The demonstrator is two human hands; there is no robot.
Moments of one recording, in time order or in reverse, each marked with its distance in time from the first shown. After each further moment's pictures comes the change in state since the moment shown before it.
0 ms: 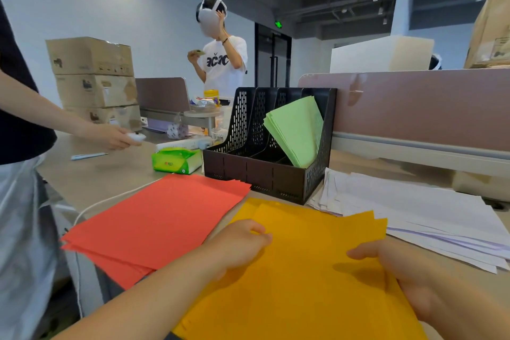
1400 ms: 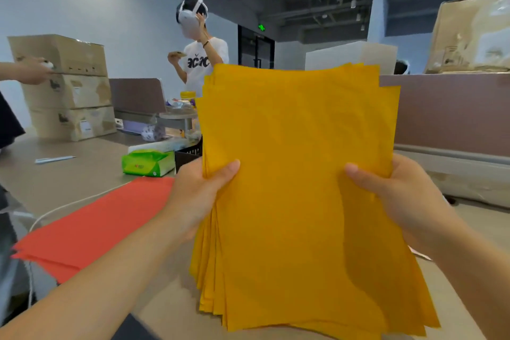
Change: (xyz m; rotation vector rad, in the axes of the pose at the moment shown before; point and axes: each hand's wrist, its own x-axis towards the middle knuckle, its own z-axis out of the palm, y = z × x) left_hand -0.016 0.060 -0.025 -0.710 0.271 0.439; right_hand -0.090 -0.091 -0.009 -0.180 0.130 -0.750
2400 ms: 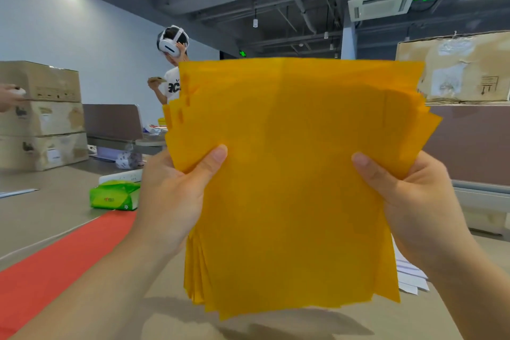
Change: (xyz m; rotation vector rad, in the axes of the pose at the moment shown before) left_hand -0.001 0.066 0.039 -0.057 0.071 0.432; right_hand 0.004 -0.035 -0.017 0.176 0.107 -0.416
